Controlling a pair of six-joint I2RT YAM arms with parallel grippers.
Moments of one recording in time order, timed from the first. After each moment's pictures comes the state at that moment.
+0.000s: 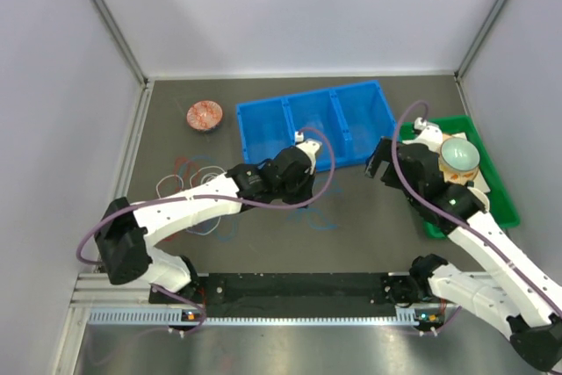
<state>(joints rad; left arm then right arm) -1.00 1.42 1.11 -0.47 -0.04 -0.53 0.58 0.84 0.85 -0.60 0.43 0.64</state>
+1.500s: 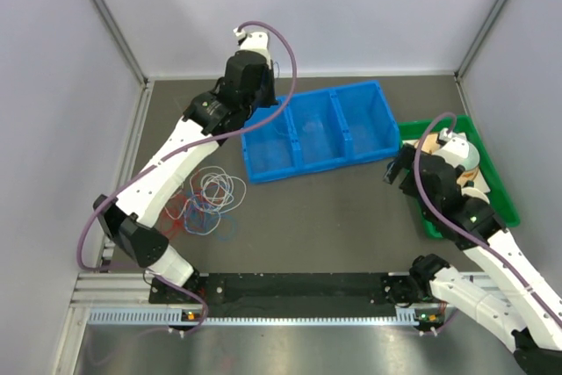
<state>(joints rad) -0.64 1.57 1.76 -0.60 -0.36 -0.32 0.58 0.67 0.86 -0.77 0.60 0.69</state>
